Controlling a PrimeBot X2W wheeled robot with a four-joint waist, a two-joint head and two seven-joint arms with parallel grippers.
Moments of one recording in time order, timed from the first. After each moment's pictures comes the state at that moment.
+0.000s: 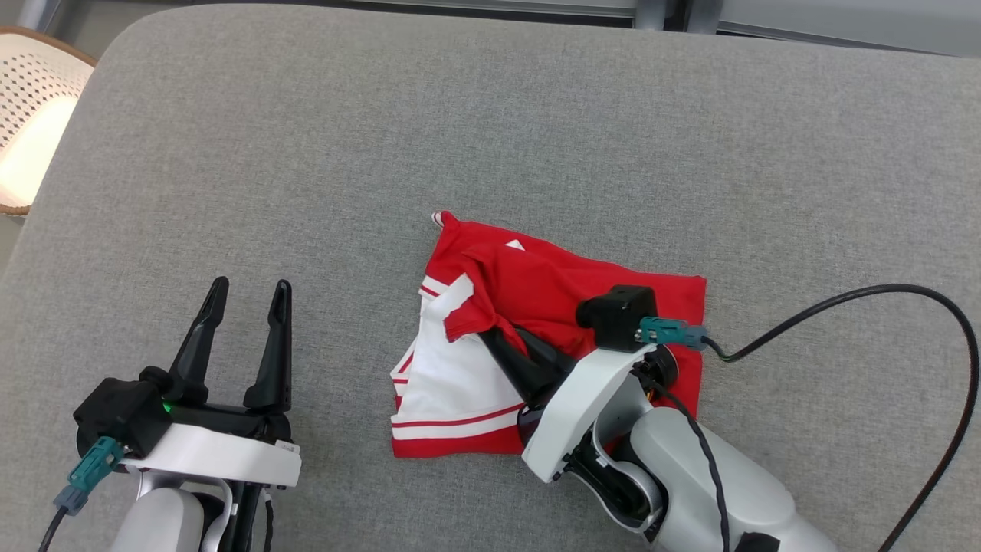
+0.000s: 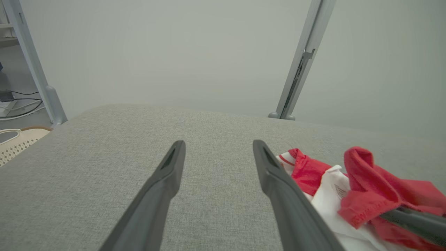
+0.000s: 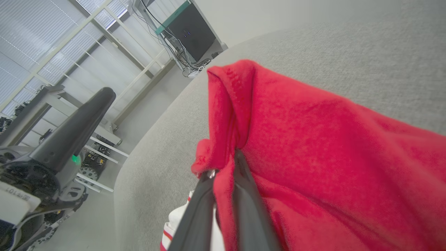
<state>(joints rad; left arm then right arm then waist) -0.15 0.15 -0.10 0.14 -0.39 -0.13 -0.26 -0.56 -0.05 0.80 0.48 0.78 0.13 0.00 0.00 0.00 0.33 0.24</state>
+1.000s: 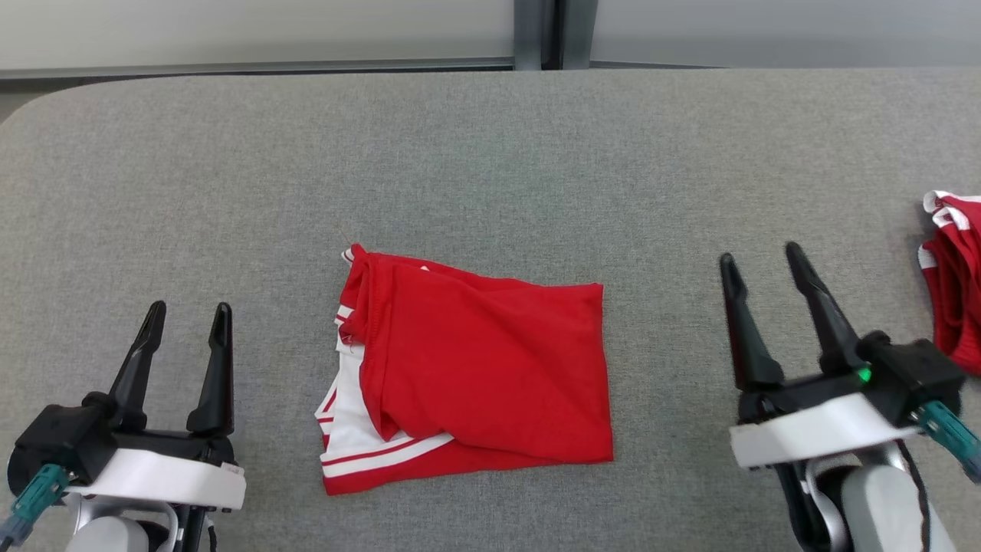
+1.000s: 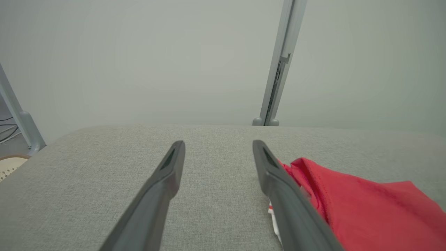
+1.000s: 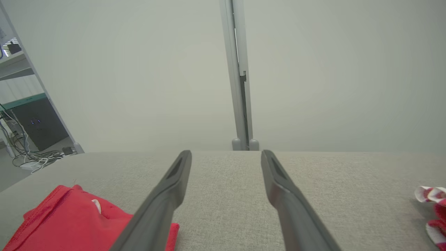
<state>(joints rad) -0.09 0.22 -0.03 0.12 -0.37 -0.11 -0.26 -0.18 -0.05 0.14 0.04 0.18 0.13 -0.12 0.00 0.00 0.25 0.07</state>
